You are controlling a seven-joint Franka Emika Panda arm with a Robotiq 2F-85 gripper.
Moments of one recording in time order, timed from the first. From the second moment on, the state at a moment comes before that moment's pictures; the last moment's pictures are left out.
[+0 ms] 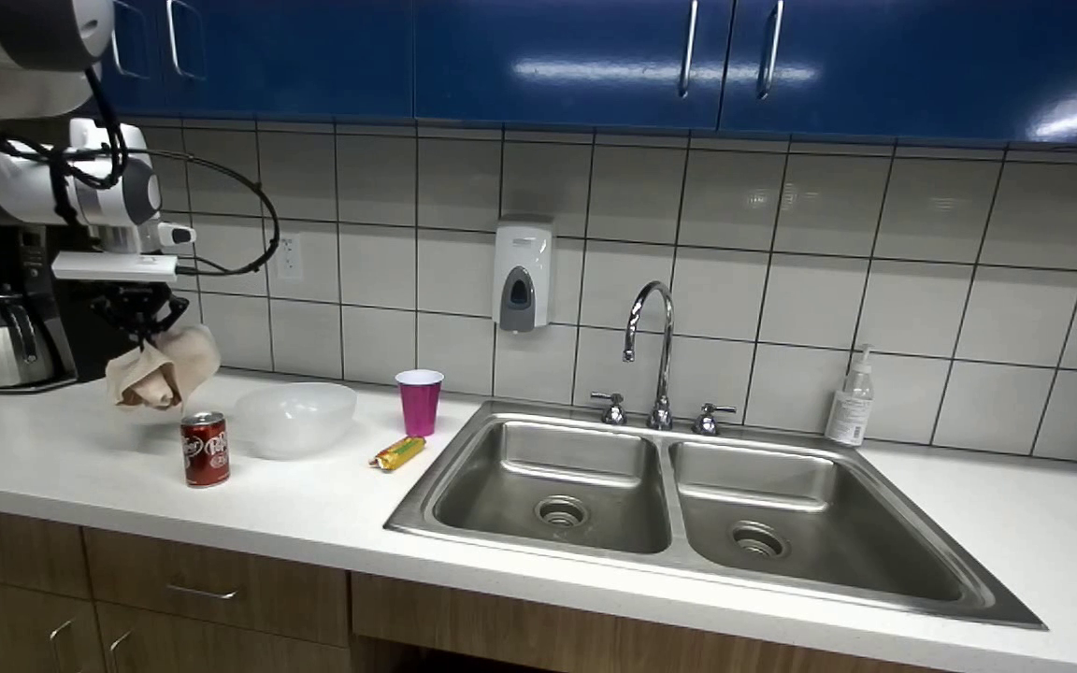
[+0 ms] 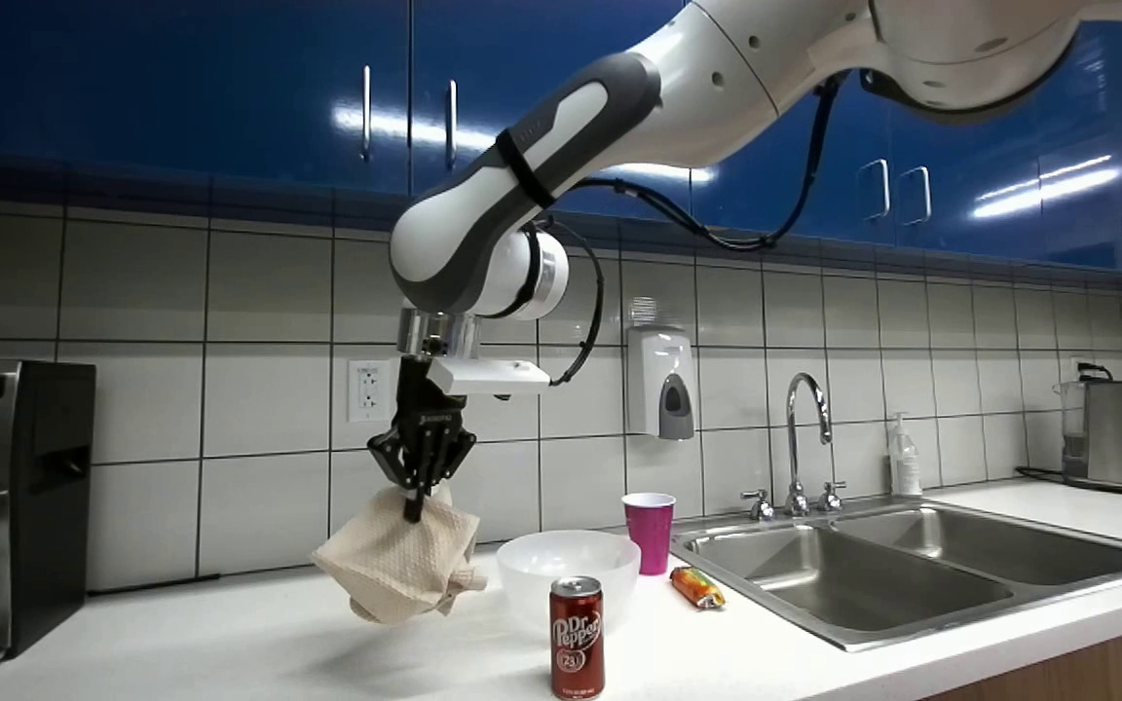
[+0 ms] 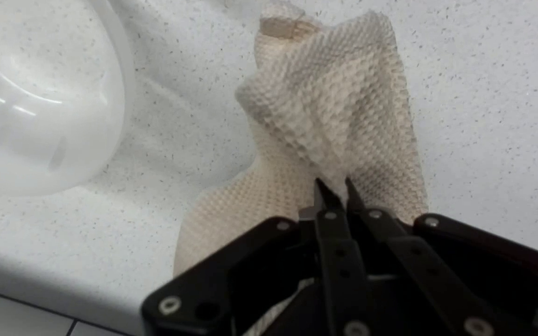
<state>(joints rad) 0.39 0.55 0.21 -1.57 -0.15 2.32 0.03</state>
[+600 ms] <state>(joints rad) 0.34 0.49 0.18 -1.59 -0.15 2.38 0.03</state>
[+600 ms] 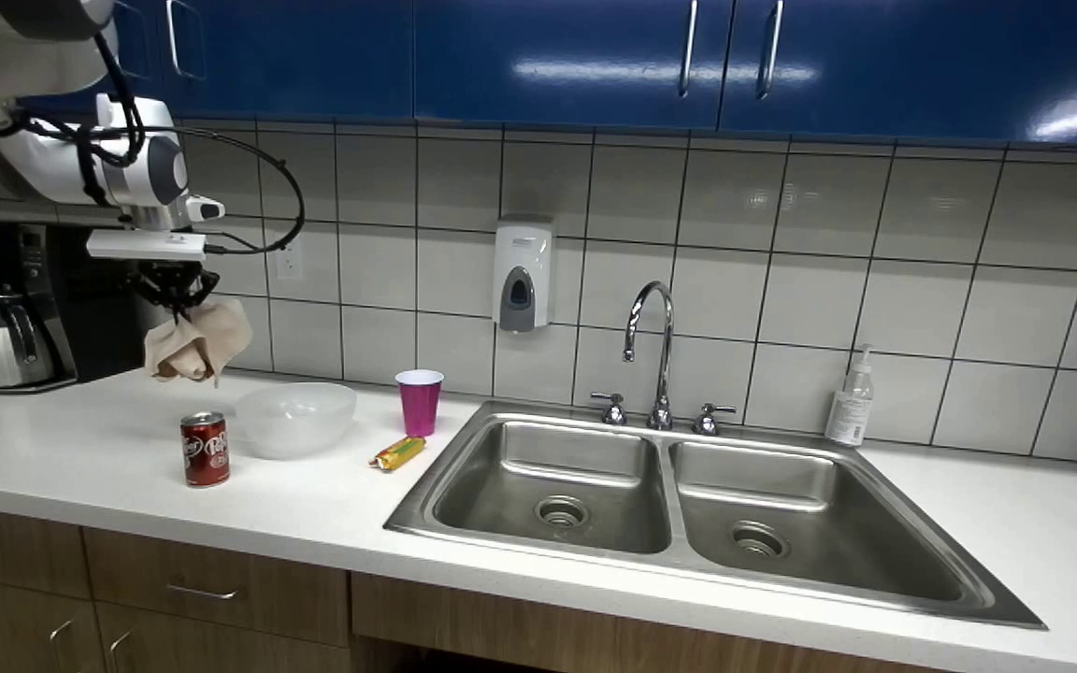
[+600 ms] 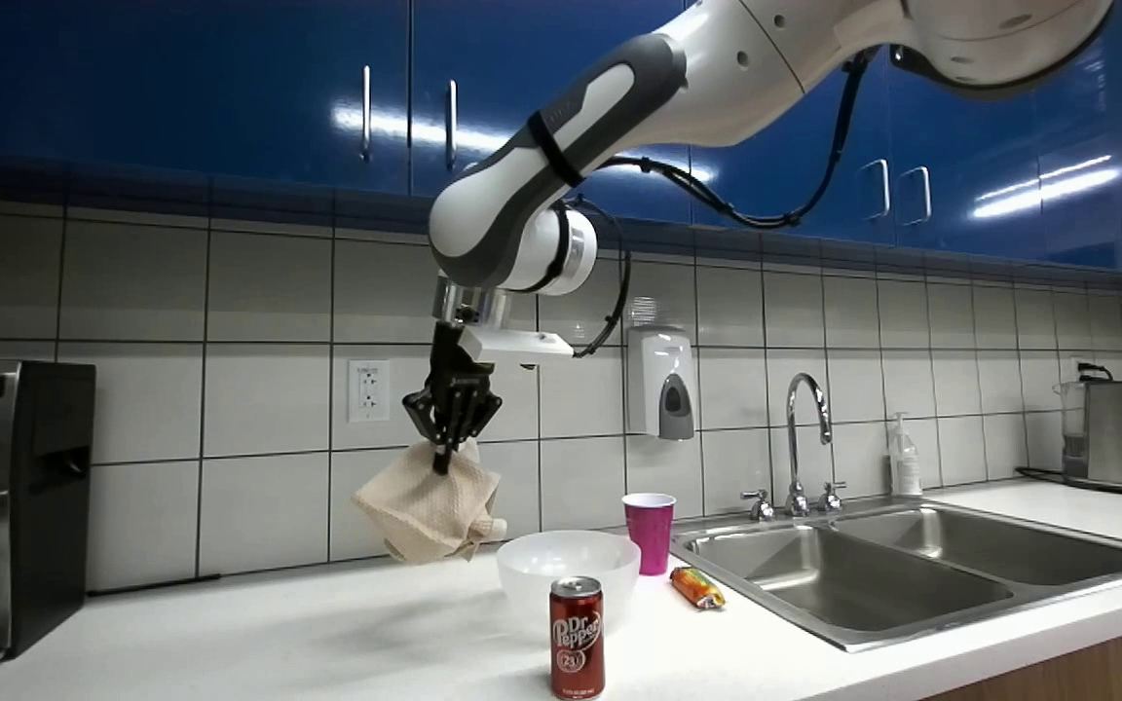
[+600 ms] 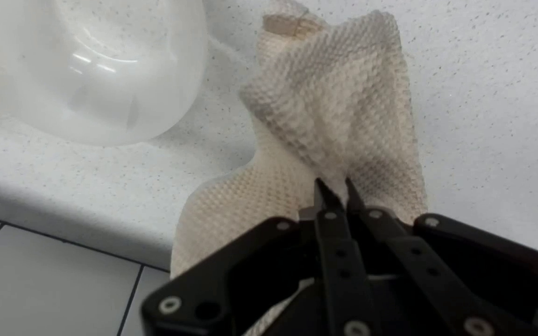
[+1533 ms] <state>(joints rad) 0.29 0.37 0.13 -1.75 -0.15 2.43 0.06</state>
